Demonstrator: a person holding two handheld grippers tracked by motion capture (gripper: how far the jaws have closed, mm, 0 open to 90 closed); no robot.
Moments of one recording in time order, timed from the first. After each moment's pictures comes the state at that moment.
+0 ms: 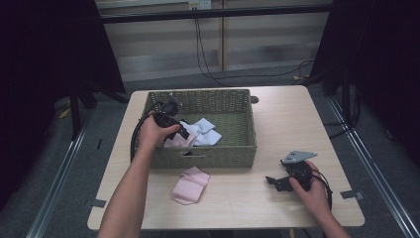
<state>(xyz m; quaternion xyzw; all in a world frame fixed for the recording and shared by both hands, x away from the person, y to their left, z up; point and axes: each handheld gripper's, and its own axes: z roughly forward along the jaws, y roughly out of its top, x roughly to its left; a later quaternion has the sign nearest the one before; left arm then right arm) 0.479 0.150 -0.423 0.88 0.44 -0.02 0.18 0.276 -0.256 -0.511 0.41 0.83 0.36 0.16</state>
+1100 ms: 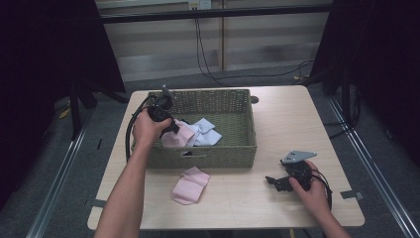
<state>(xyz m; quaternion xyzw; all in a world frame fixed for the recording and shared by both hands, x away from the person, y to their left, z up) 0.480 0.163 -0.389 0.87 0.45 -0.04 0.20 0.277 -0.255 -0.511 0.41 0.83 0.36 0.16</state>
